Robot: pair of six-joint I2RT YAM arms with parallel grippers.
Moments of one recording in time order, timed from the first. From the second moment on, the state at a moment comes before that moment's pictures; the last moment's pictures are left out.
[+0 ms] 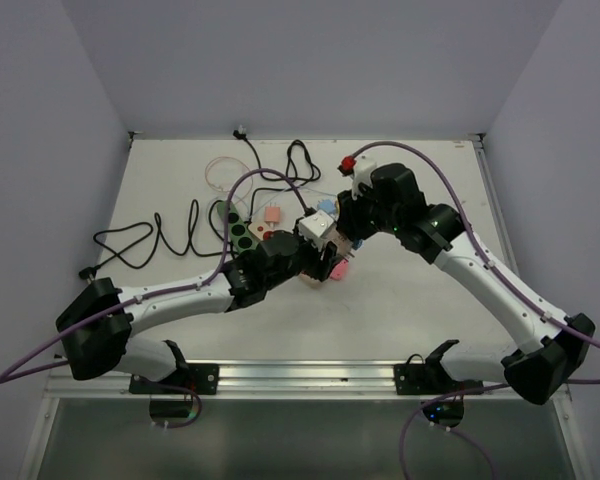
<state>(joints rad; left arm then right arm) -0.99 1.39 0.83 0.27 -0.12 -0.16 0.63 1.24 1.27 -0.66 -0.04 0.09</state>
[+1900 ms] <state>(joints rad) -0.96 1.06 0.48 0.25 -0.22 -0.19 0.55 1.26 0.90 -0.04 -0.41 0.50</state>
